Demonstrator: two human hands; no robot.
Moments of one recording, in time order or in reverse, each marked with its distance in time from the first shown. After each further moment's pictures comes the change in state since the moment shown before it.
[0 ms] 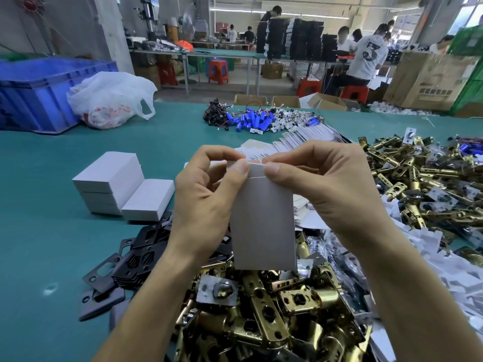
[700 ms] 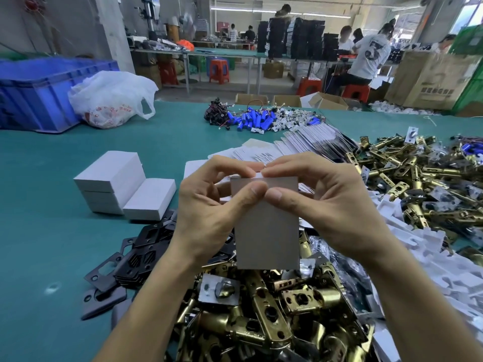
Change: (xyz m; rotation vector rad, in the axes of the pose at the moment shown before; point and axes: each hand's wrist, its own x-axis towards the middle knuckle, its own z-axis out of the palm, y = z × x) left_hand -0.004 -0.010 -0.009 -0.120 -0.141 0.056; right_hand -0.011 0.019 -0.008 -0.081 -0.176 -0.107
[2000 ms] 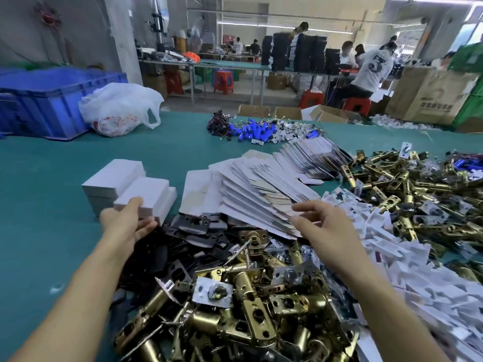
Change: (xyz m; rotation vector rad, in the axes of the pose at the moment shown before) left_hand 0.011 -0.070 -0.144 0.126 0.935 -0.743; right_hand -0.026 0.057 -0.023 -0.292 0.245 0.502
